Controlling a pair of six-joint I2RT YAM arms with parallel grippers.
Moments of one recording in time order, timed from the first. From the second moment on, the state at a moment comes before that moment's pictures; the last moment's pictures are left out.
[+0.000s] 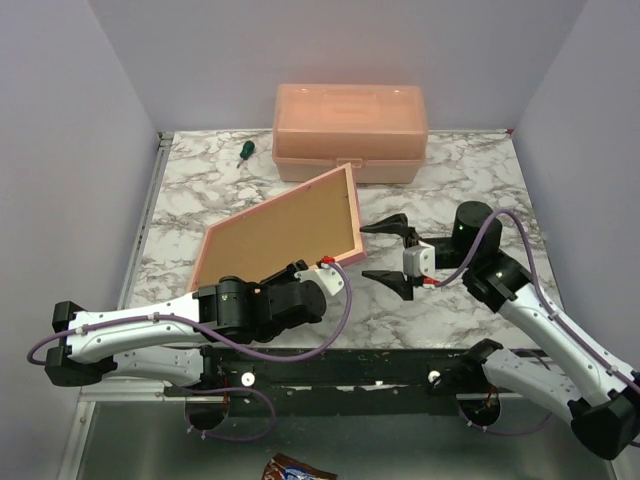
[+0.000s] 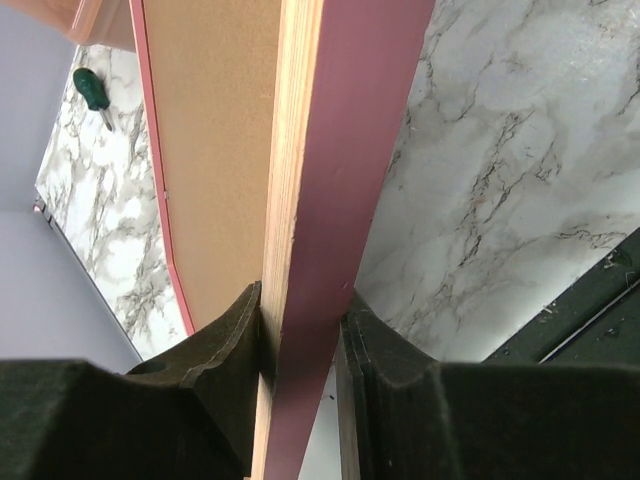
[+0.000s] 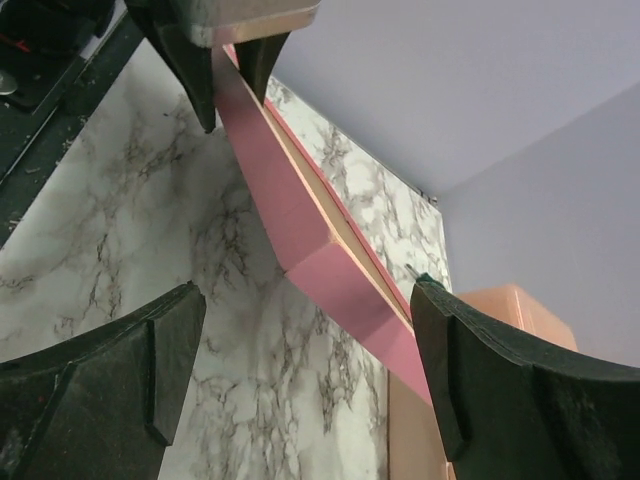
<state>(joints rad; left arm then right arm) -1.41 1.04 1.10 -0.97 -0.72 -0.06 0.56 0.87 0.81 -0.11 -0.96 -0.91</state>
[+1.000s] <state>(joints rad) -1.41 0.93 1.23 -0.87 -0.67 -0.13 0.61 1.04 0.86 -0.05 -1.09 -1.01</state>
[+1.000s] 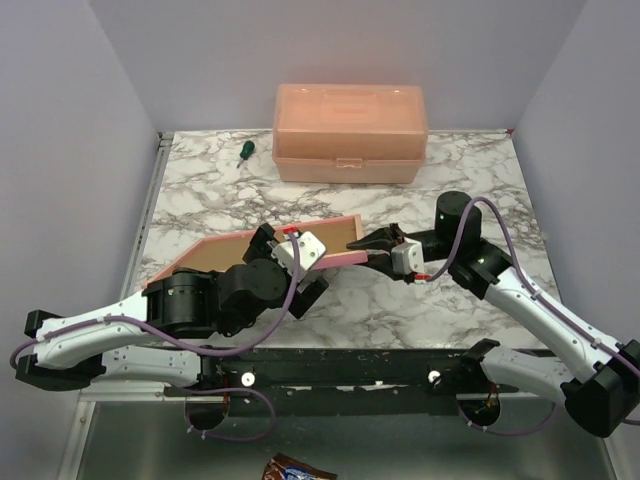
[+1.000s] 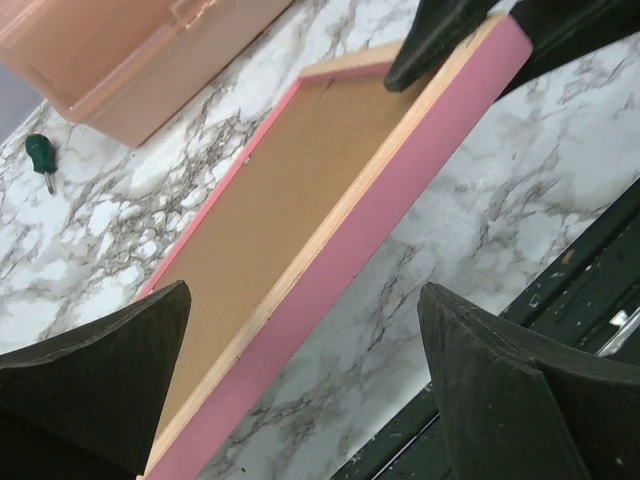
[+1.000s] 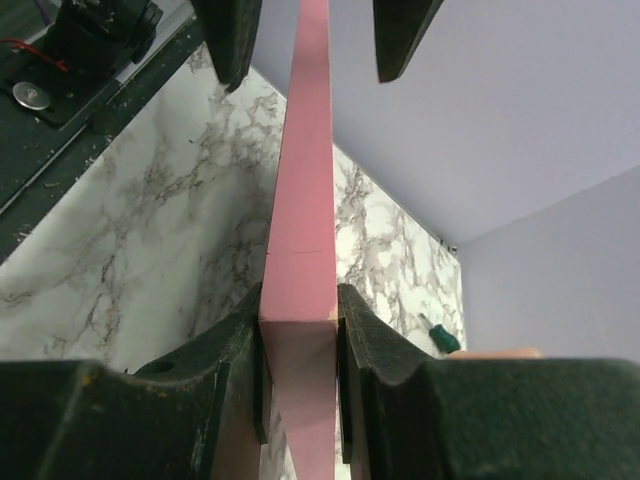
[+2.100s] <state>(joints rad) -1.03 0.85 1.08 -0.65 -0.25 -0.56 0.55 1.25 0.96 -0.05 -0.71 0.37</state>
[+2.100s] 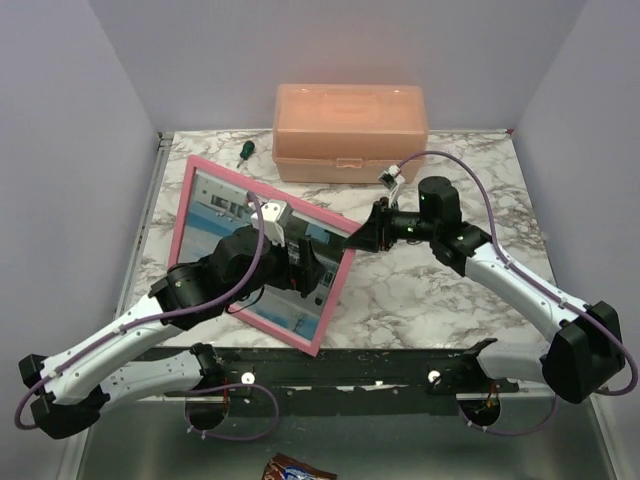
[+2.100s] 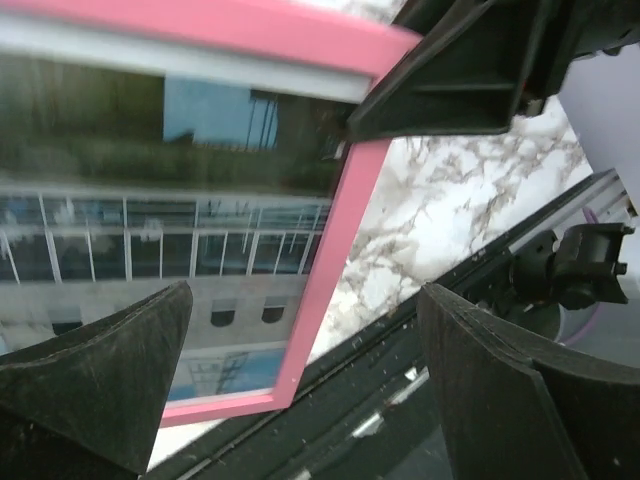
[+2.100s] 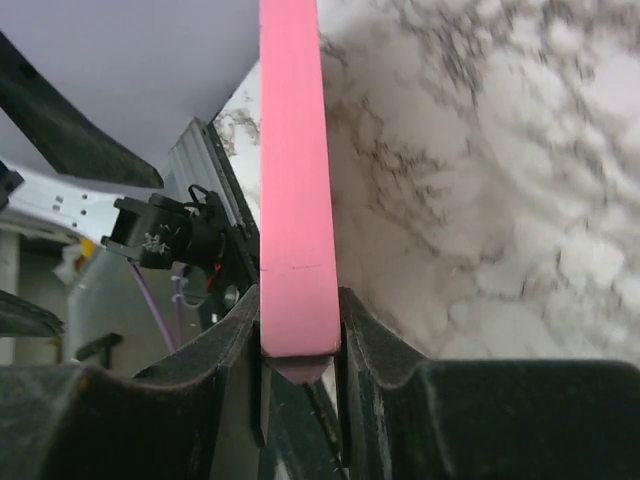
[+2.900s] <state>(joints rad) -0.62 0.91 0.58 -0.56 0.11 -0.84 0.17 1.36 0.56 -0.03 -0.67 0.67</state>
